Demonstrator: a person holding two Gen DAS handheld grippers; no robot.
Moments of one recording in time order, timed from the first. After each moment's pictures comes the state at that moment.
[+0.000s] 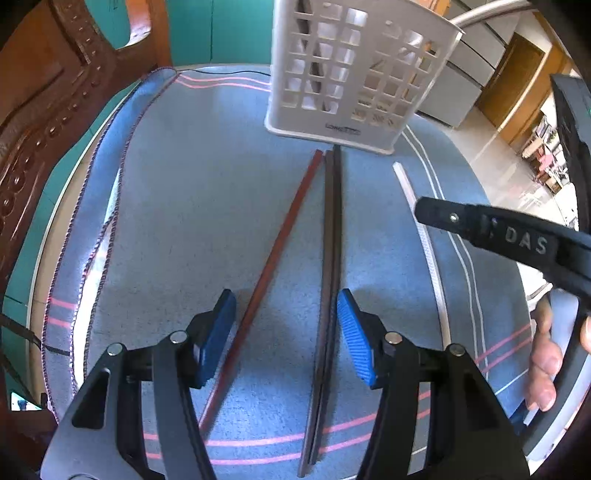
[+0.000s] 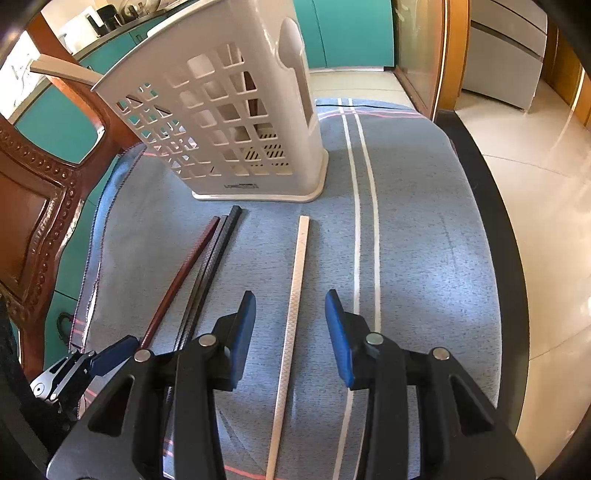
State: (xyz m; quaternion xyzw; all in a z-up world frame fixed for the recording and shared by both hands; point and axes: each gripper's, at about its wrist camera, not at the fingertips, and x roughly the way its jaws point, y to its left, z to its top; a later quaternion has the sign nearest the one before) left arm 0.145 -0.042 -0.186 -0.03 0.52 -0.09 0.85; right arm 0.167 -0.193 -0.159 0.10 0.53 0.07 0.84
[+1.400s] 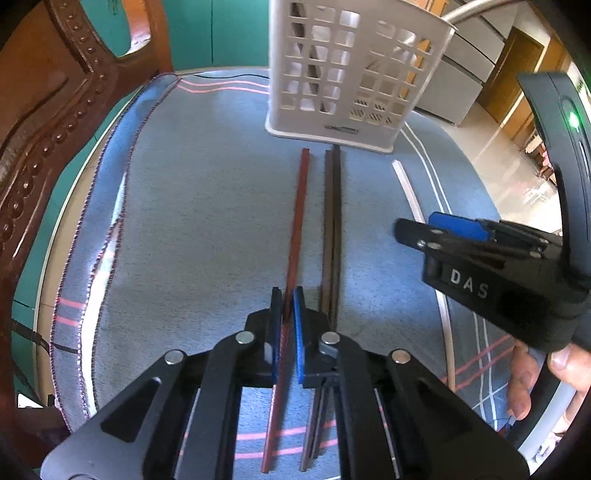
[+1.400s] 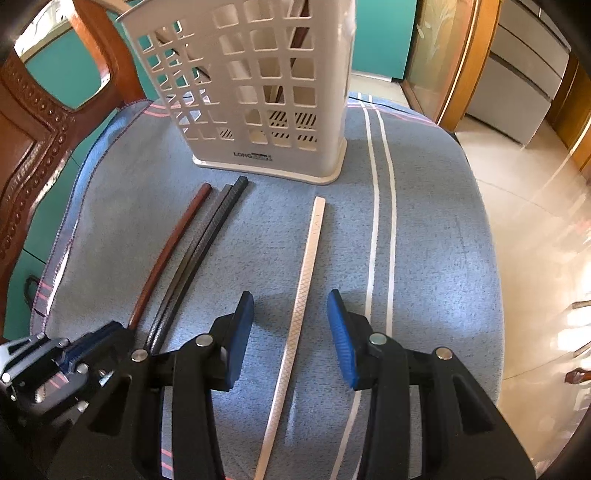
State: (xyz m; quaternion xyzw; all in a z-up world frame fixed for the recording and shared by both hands) left arm 0.144 -0.047 -0.183 -0.01 0.51 -0.09 0.85; right arm 0.164 -0.152 -0.179 0.00 0.53 0.06 0.85
